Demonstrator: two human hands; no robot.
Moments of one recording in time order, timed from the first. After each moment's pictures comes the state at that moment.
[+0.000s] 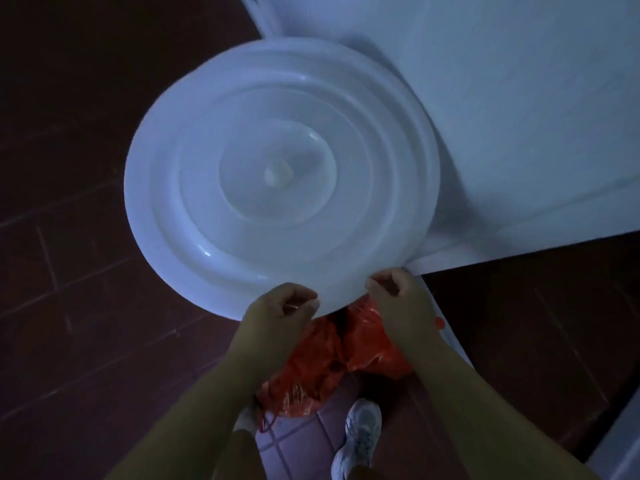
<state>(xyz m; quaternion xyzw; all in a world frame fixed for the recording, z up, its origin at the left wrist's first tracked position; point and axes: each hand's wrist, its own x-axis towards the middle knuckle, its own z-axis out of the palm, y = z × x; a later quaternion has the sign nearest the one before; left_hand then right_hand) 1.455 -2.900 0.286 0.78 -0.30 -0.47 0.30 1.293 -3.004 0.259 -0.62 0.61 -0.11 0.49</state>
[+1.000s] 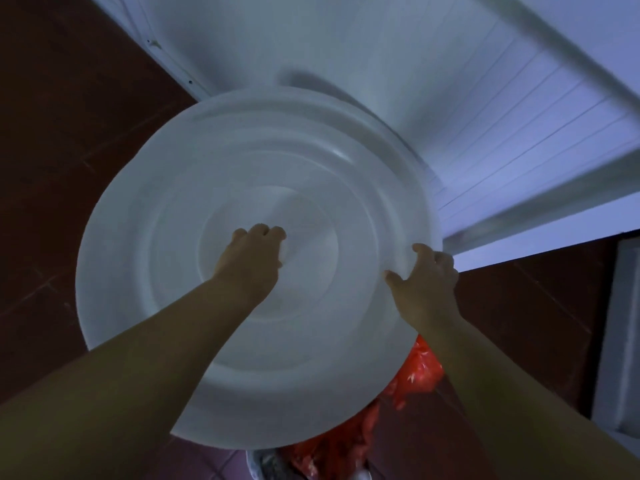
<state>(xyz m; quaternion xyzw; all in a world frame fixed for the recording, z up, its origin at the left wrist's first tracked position) 1.614 -3.063 0.246 0.71 -0.64 -0.27 -0.01 1.385 -3.067 0.260 -0.54 0.80 -0.02 0.28</state>
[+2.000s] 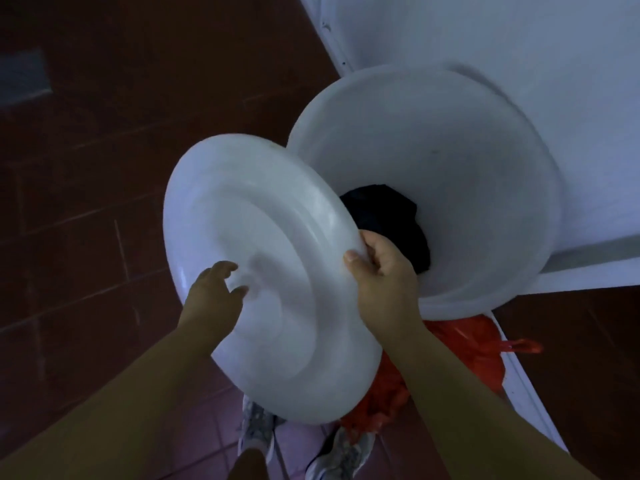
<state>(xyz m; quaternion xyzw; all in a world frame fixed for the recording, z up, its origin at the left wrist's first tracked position) 1.703 -2.773 0.244 0.90 -0.23 -0.33 0.19 1.523 -2.898 0.305 -0.64 0.53 -0.19 0.52</state>
